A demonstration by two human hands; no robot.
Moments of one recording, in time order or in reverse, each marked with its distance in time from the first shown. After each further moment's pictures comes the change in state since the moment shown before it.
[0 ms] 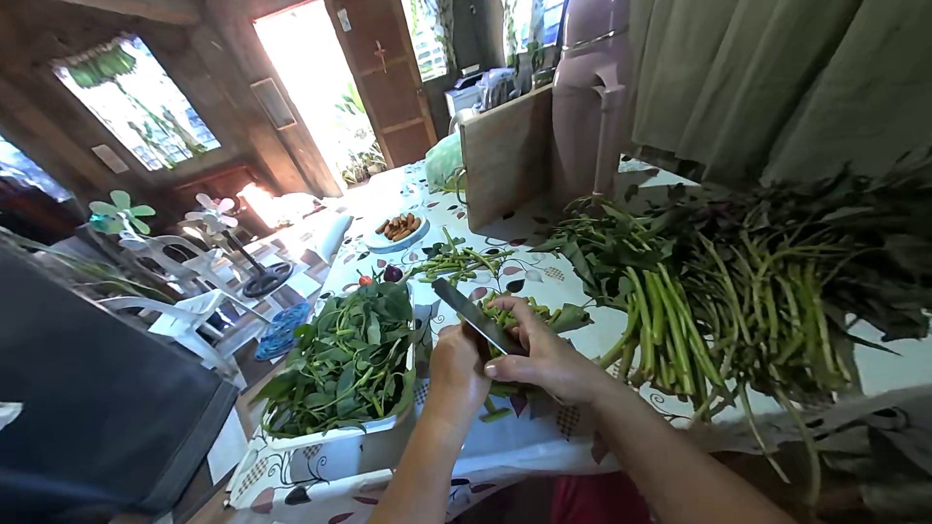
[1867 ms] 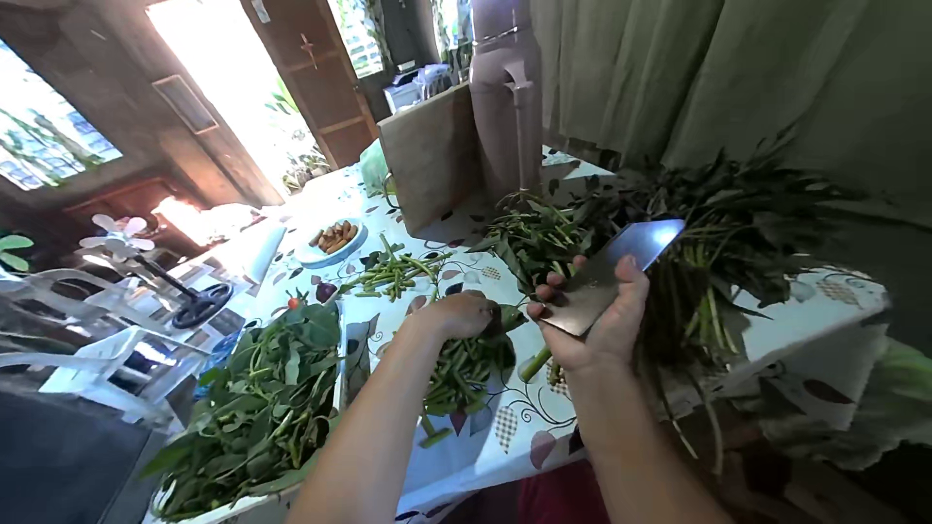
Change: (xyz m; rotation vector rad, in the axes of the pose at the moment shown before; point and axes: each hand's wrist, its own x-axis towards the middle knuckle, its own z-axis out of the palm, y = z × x) left_hand 0.124 0.042 0.061 0.334 -0.934 0.275; right_hand -0.020 0.004 -0.070 1.141 1.018 -0.246
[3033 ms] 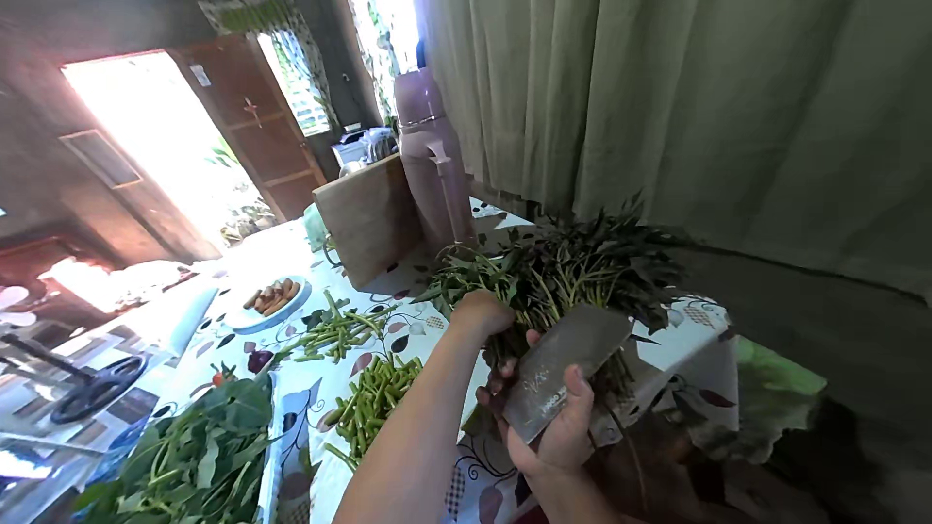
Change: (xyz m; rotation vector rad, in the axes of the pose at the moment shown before) left_hand 0.067 0.115 -0.023 -0.211 0.180 -0.226; right_hand -0.027 0.011 -0.059 0.236 -0.309 -0.104
